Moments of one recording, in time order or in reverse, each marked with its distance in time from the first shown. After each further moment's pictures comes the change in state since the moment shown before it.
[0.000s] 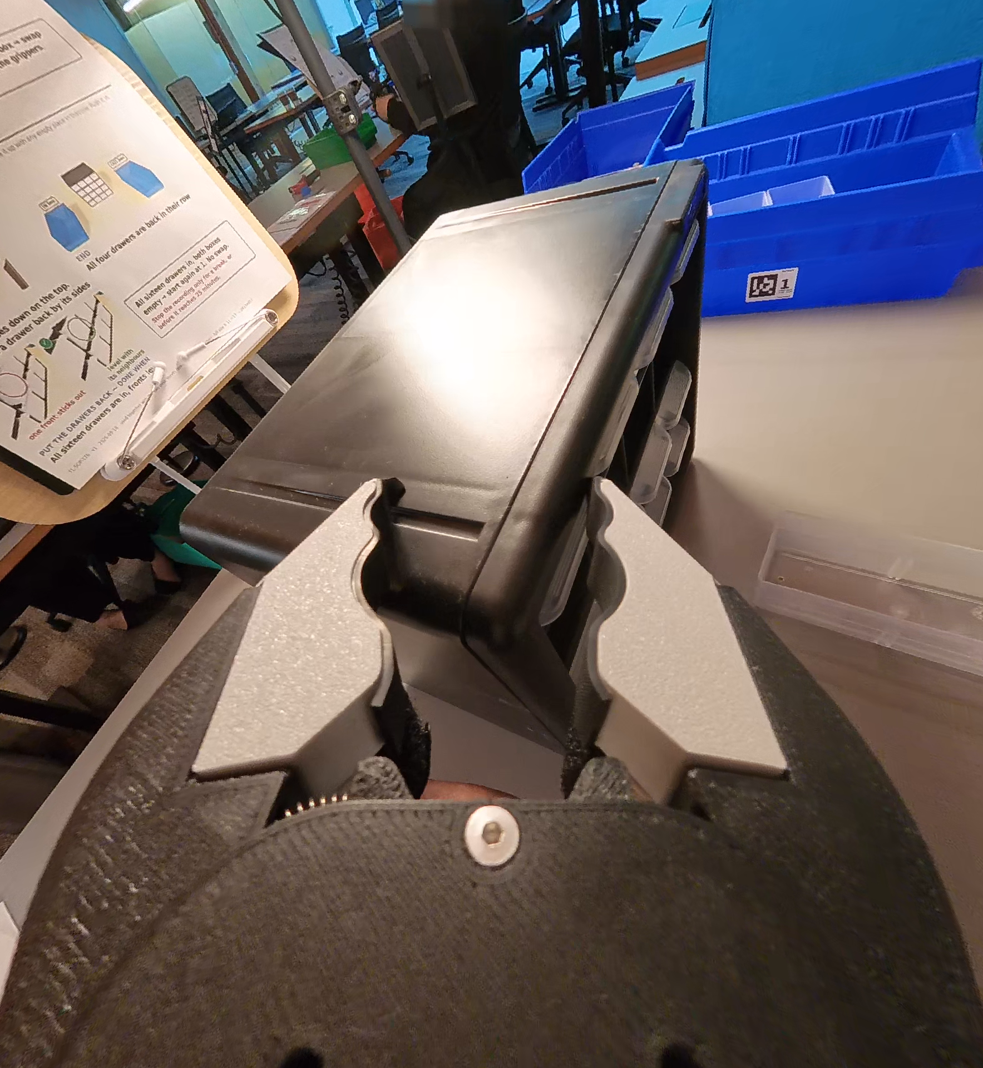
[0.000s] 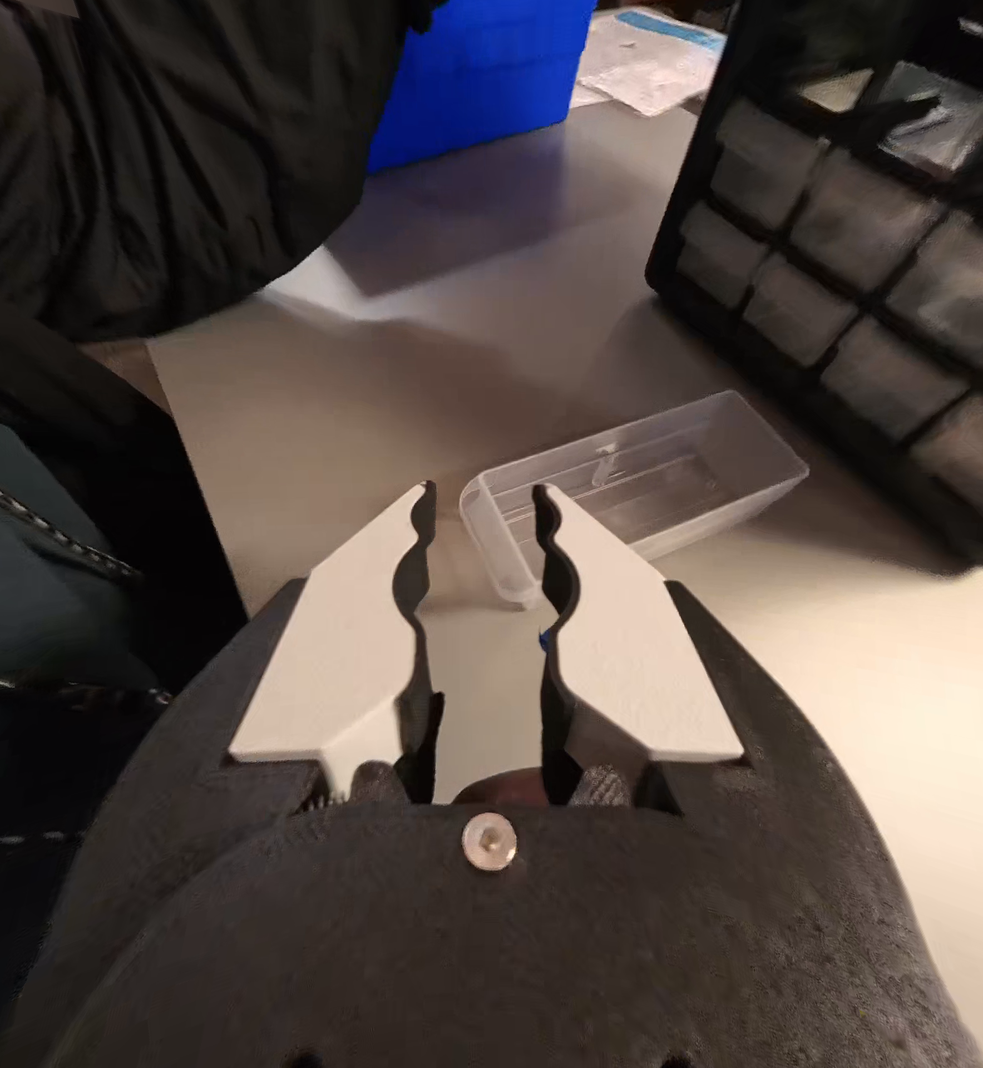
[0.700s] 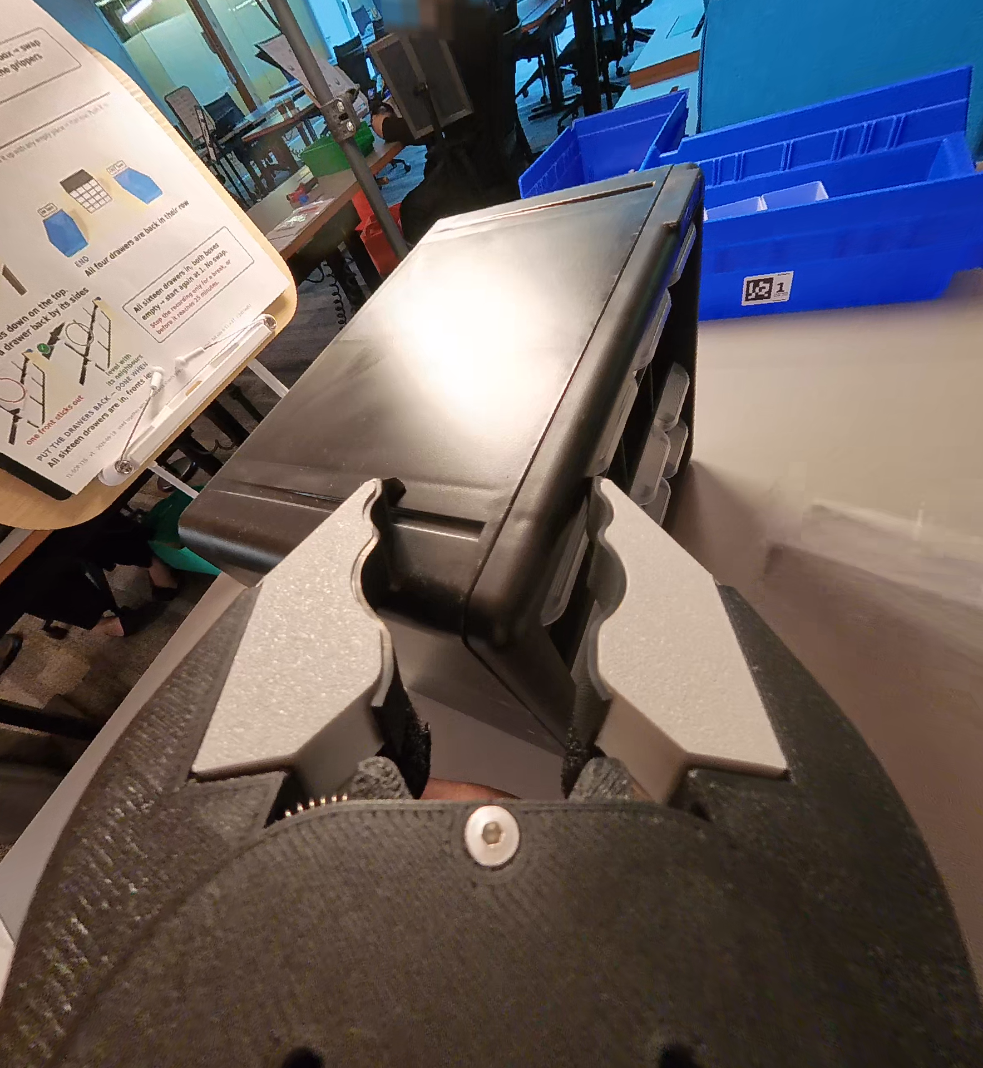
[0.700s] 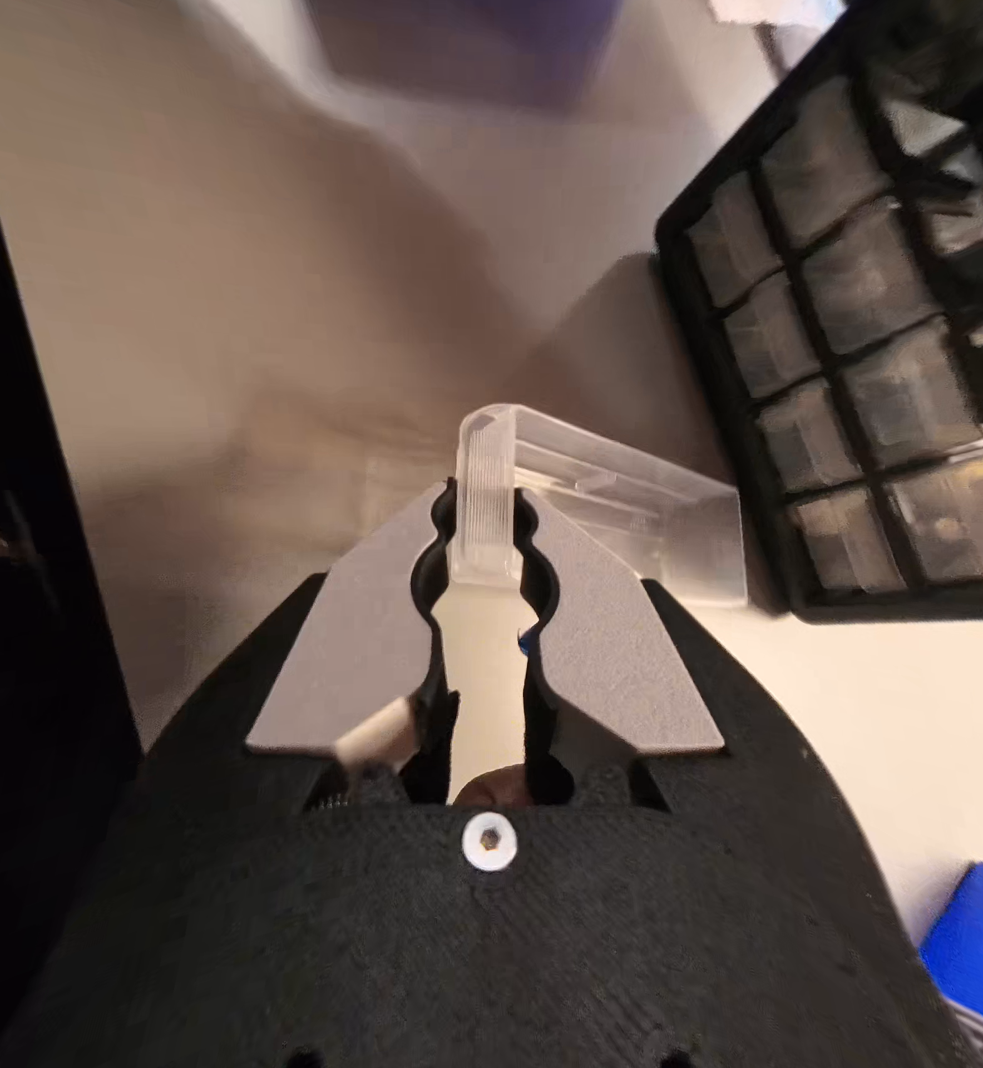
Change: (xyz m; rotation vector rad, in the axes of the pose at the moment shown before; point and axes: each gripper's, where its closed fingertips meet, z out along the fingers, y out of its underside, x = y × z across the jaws) left arm 0.000 0.000 0.000 0.011 0.006 0.002; right arm 0.023 0.018 0.007 -0.221 0.057 -0.393
